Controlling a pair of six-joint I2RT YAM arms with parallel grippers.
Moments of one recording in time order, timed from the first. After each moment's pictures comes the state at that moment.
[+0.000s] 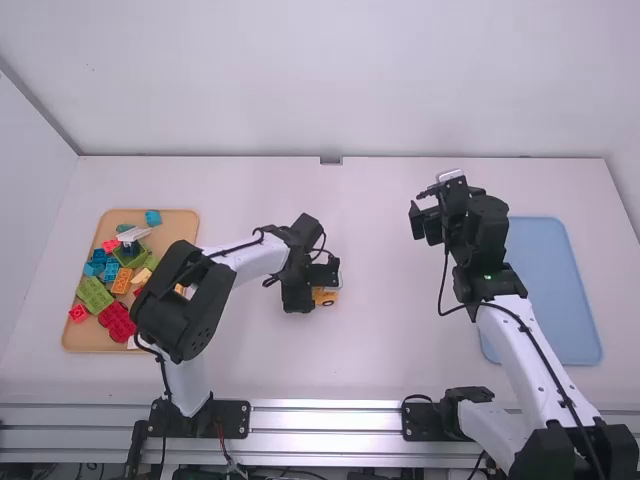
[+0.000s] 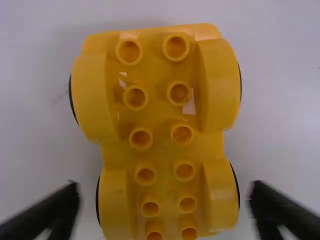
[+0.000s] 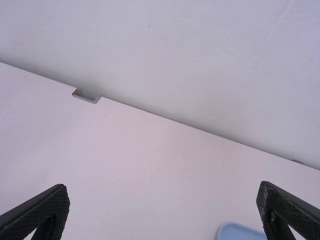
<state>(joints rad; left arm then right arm) -0.50 1.89 1.11 -0.67 0.17 0.90 0.10 1.15 0.75 0.02 -0.07 -0.29</state>
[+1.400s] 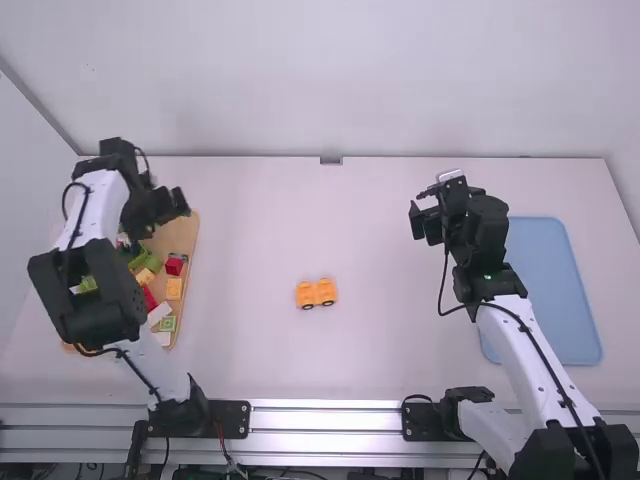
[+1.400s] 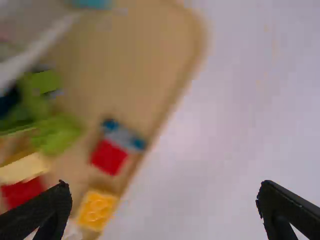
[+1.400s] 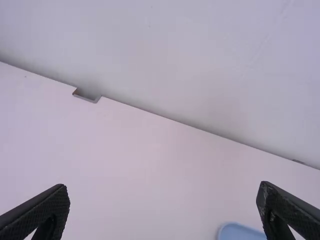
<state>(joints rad) 0.40 1.89 1.61 -1.08 0.08 -0.26 0.10 1.15 0.75 0.02 -0.07 -0.29</state>
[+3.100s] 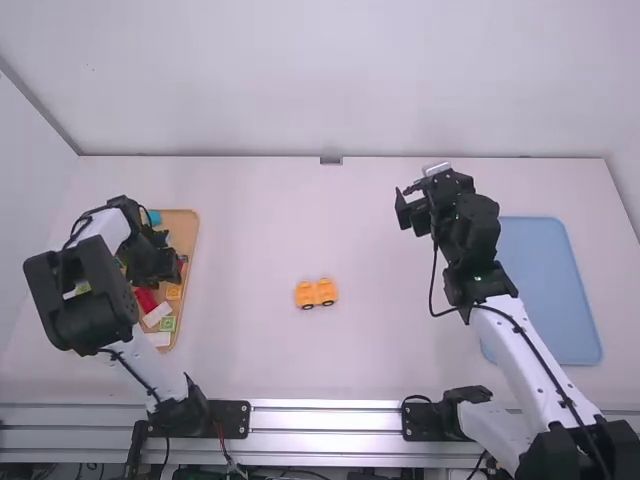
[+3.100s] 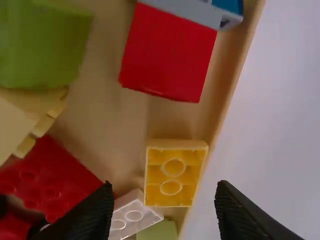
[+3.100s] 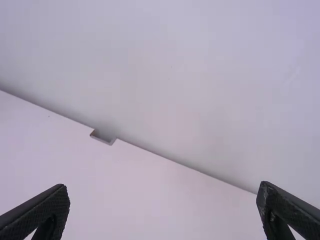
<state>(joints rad) 0.47 1.89 1.23 -0.99 0.05 0.28 0.19 1.15 0.75 0.19 -0.08 -0.29</state>
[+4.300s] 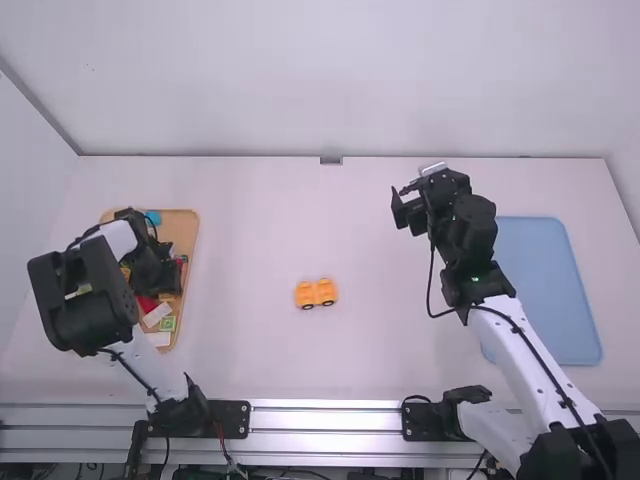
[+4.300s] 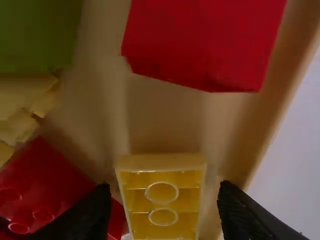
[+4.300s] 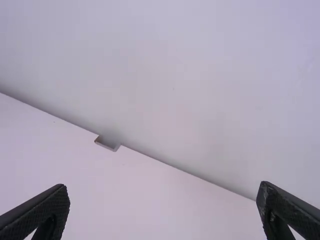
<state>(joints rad) 0.47 1.89 1.11 -0.85 -0.03 0.31 0.21 1.15 0.75 0.21 -0.07 -0.29</state>
